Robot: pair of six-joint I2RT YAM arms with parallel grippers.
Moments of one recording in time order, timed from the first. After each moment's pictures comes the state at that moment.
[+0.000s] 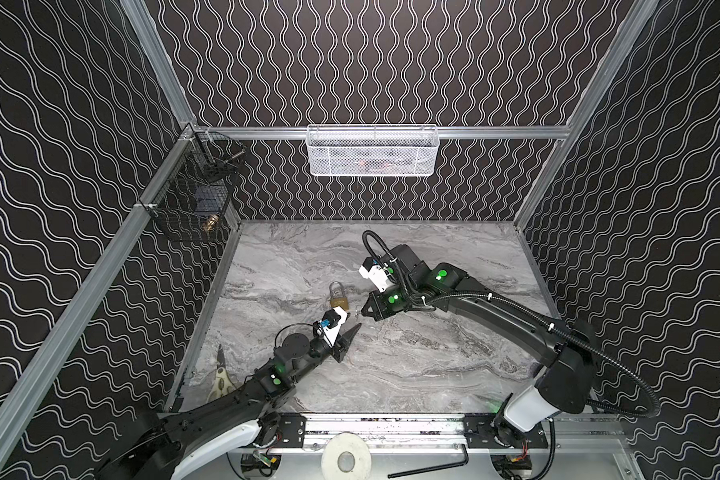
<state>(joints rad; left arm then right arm) -0.79 0.86 0.16 0.61 -0.02 0.01 0.86 1.62 1.47 -0.77 -0.40 0.42</state>
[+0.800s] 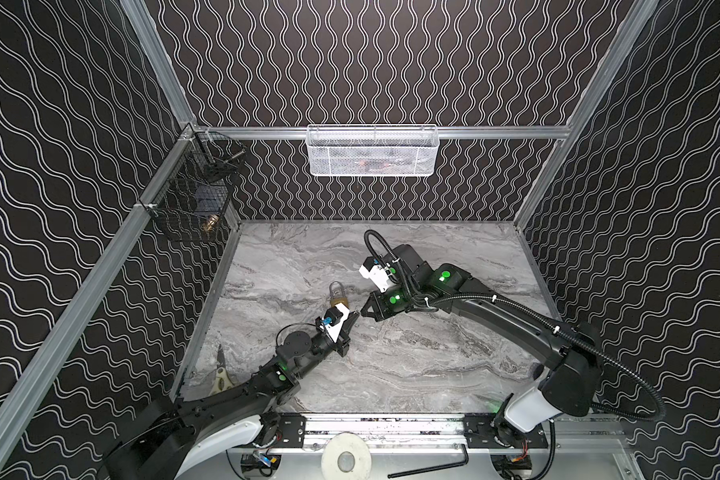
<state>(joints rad) -0.79 0.95 0.17 0.75 -0.02 0.06 0.86 1.60 1.46 -0.77 -0.41 0.43</state>
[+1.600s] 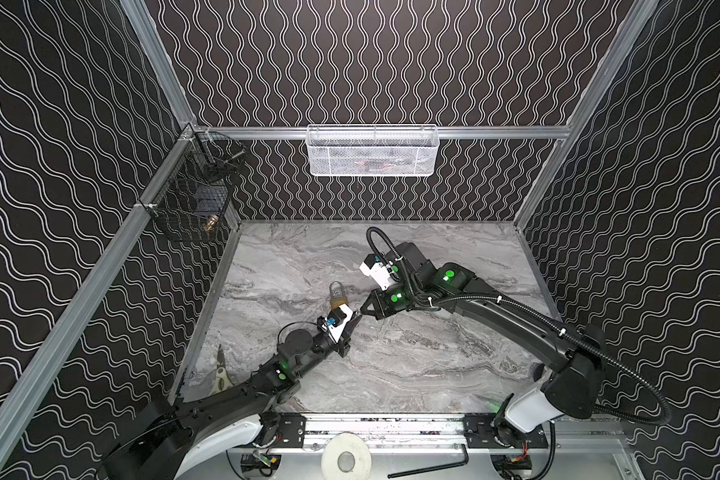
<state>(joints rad) -0.79 0.94 0.19 0.70 0.00 0.10 0.86 1.58 1.48 -0.76 -0.43 0.44</state>
